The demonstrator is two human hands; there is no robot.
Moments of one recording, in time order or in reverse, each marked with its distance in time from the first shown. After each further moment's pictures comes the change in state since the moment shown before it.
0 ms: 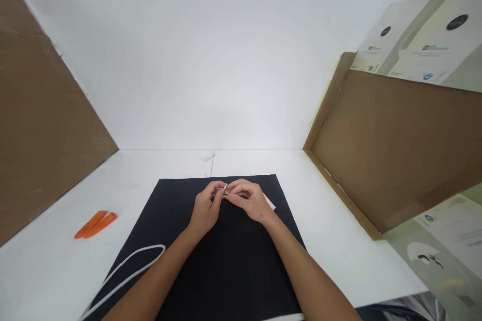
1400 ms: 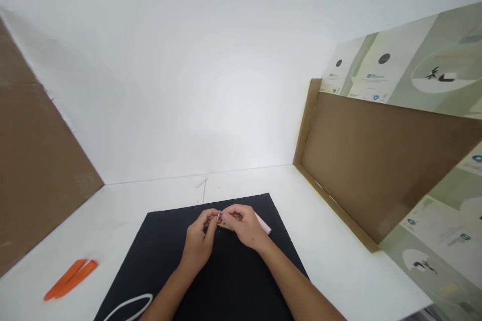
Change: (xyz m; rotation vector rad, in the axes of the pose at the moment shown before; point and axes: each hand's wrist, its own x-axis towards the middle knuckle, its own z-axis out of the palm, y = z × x) left_hand 0.001 -0.003 -0.003 0.069 -0.034 0.031; right_hand 0.002 -0.001 0.008 0.036 0.066 0.086
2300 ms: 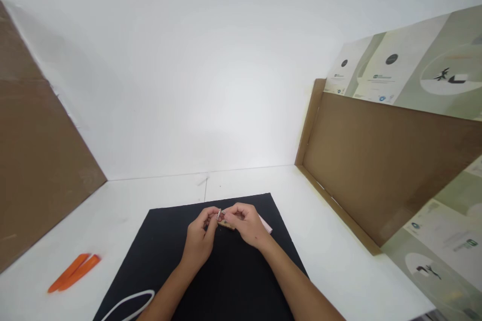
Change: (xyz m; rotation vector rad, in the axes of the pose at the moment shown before) left_hand 0.001 -0.001 0.002 -0.057 0.032 -0.024; right_hand 0.000 0.001 -0.004 0.011 -0.023 -0.007
